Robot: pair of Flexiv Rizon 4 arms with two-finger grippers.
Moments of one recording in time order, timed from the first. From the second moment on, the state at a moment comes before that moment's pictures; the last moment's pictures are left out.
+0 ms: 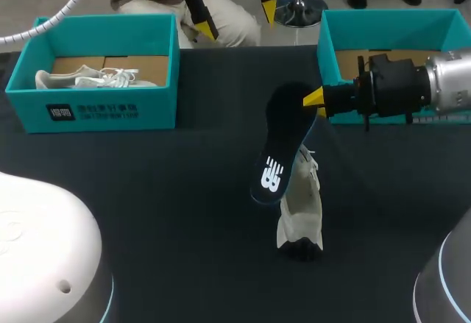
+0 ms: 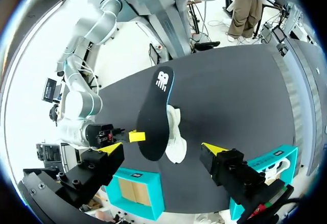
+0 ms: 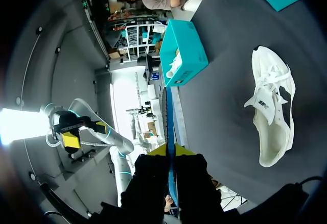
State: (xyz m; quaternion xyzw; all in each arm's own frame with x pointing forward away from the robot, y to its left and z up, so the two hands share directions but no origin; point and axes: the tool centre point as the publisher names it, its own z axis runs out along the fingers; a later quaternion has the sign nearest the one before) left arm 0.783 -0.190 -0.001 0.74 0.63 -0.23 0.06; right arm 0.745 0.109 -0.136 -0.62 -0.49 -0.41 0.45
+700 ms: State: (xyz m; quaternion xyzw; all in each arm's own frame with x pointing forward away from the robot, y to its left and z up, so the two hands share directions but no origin) left arm 0.756 -0.140 -0.029 0.71 0.55 -0.38 0.19; right arm 0.745 0.109 -0.136 -0.62 -0.49 -0.41 0.45
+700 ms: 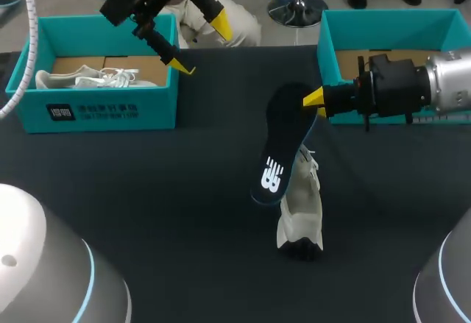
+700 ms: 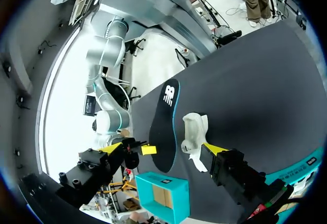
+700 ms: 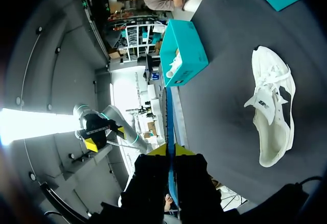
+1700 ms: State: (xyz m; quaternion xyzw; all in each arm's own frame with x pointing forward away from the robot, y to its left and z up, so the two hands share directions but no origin) left arm 0.738 -0.132 -0.077 0.61 0.53 -0.51 0.29; right arm 0.745 0.109 -0.136 -0.62 -0.49 -0.41 0.45
